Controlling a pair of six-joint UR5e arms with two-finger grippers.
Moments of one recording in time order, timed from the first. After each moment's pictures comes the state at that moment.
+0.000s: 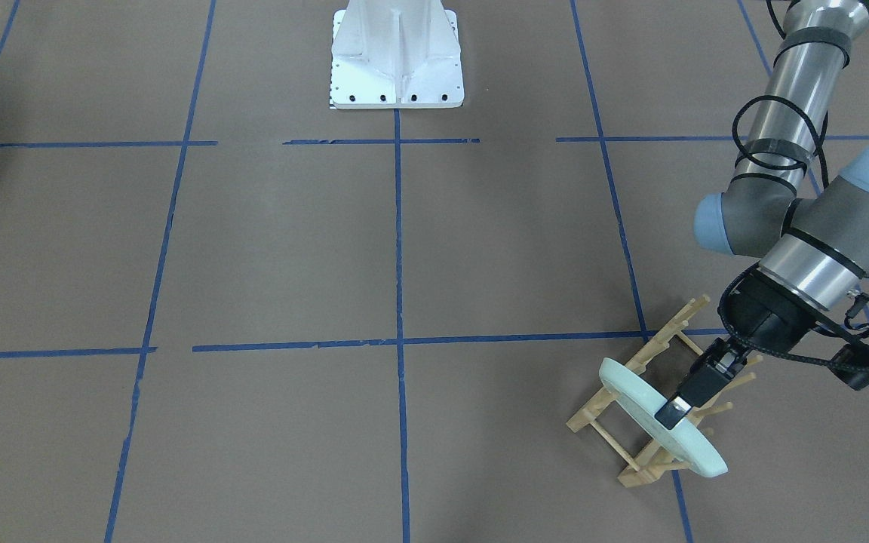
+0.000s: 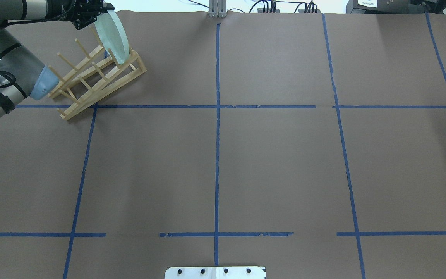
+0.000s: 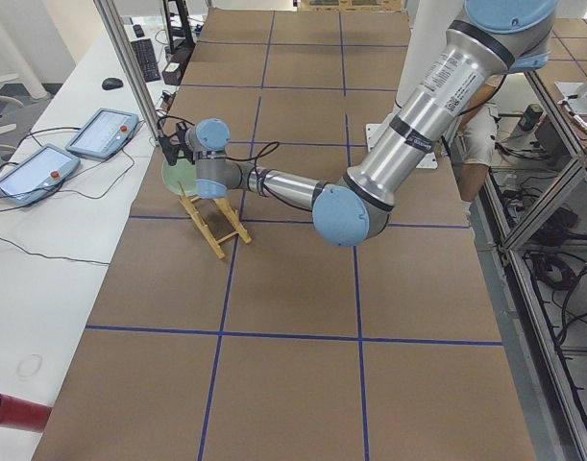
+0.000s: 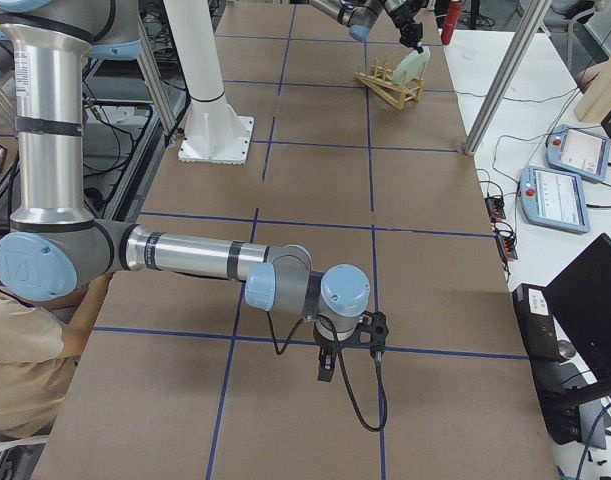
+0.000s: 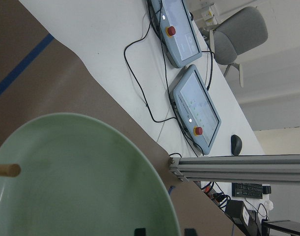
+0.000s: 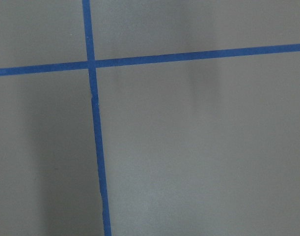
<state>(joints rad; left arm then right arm) -1.07 -2.20 -1.13 -2.91 -2.02 -1.90 1.62 -1.63 1.56 -1.62 2.32 -0.02</state>
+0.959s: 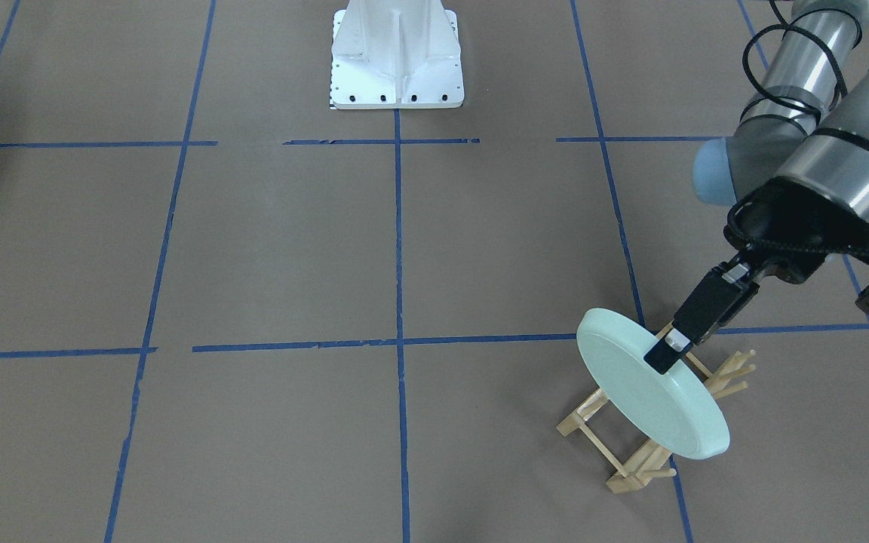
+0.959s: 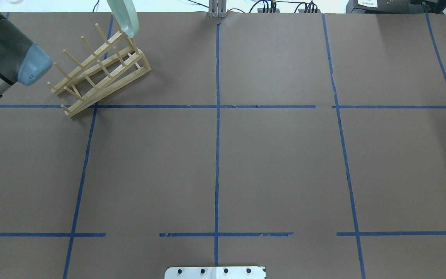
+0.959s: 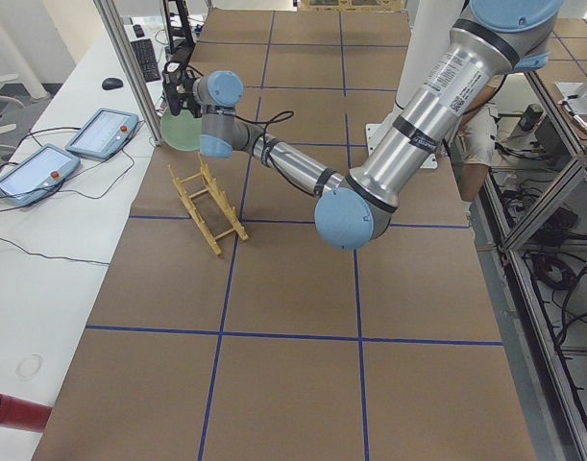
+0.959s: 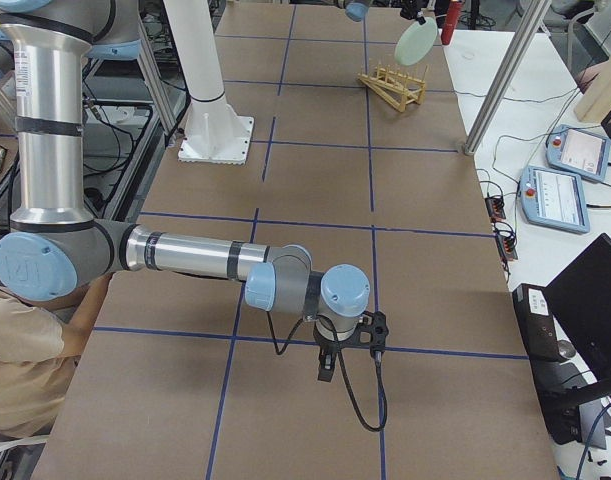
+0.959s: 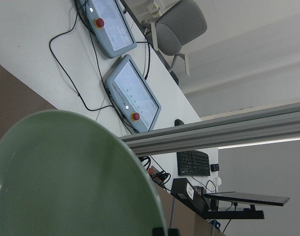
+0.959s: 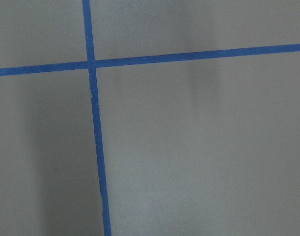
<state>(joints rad) -1.10 -2.19 -1.49 -2.69 -2.03 -1.88 1.62 -1.63 1.56 -1.62 2.32 -0.02</state>
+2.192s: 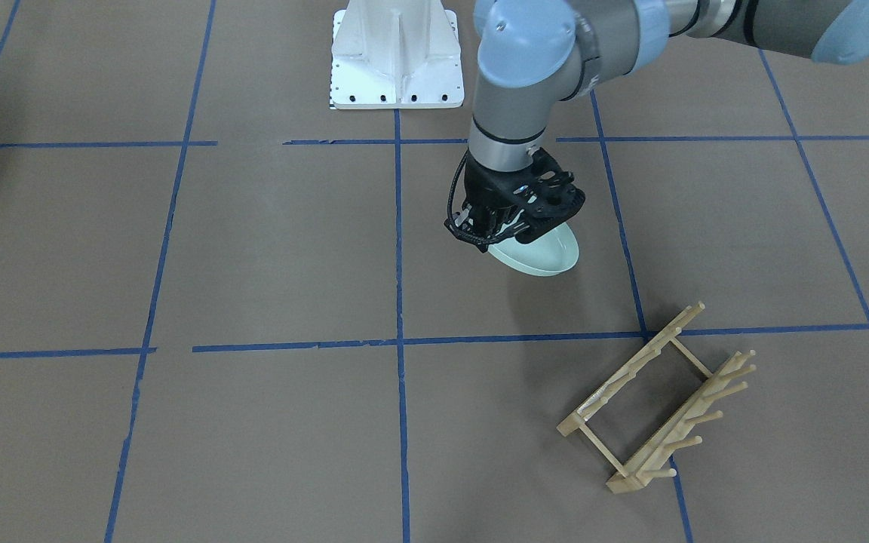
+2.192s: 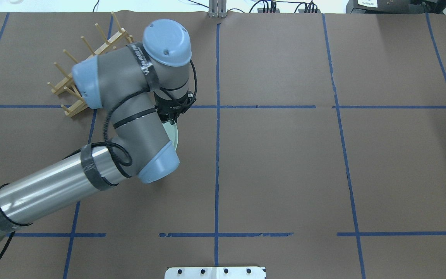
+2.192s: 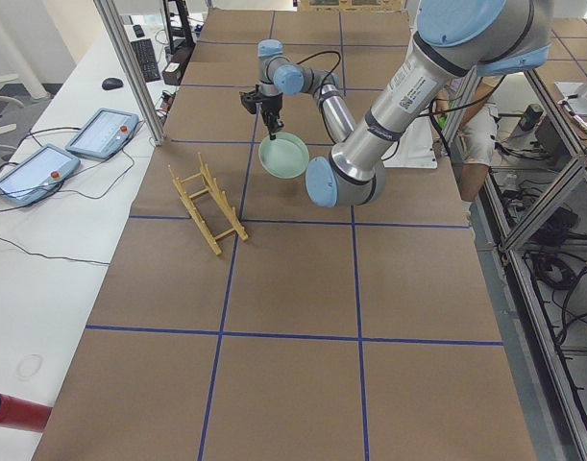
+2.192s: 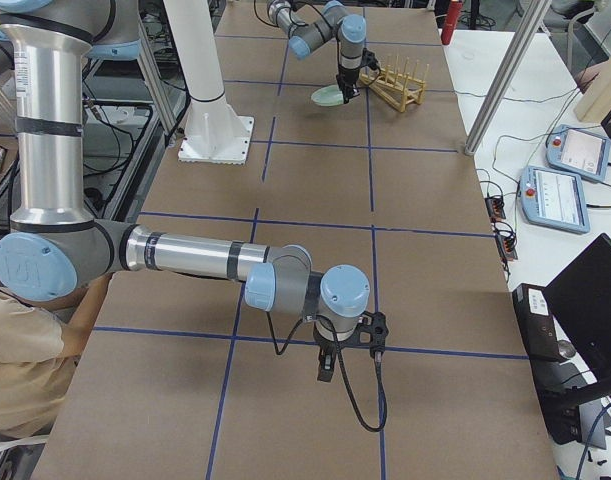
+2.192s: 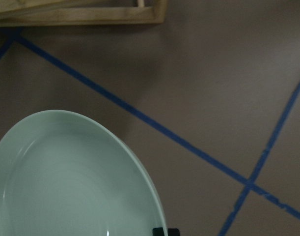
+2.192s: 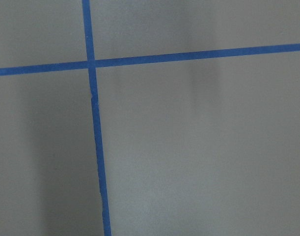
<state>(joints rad) -0.63 -2.46 -1.50 -1.25 -1.93 -1.60 1.62 -1.63 1.56 -1.62 2.32 -0.02</state>
